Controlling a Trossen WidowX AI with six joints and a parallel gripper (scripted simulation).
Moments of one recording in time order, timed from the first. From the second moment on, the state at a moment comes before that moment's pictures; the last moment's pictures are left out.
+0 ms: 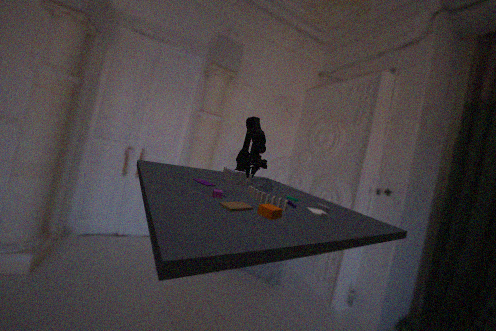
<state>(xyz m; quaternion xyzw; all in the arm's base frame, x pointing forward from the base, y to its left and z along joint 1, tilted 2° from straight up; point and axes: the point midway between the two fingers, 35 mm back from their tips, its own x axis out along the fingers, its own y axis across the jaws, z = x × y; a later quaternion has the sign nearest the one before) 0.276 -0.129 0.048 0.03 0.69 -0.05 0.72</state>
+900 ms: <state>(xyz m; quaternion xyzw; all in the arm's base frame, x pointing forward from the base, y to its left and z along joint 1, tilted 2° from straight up) 0.269 -0.127 -0.016 0.03 0.69 -0.05 0.72</state>
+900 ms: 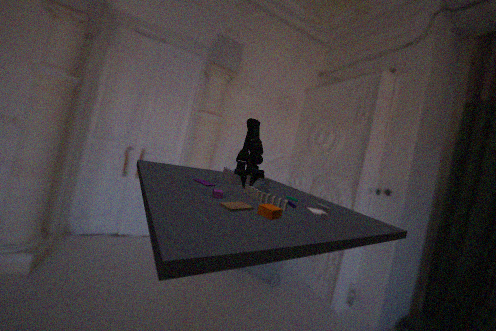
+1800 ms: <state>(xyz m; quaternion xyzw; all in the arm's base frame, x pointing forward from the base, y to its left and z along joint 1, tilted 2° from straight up) 0.264 -0.124 0.109 -0.02 0.69 -0.01 0.72</state>
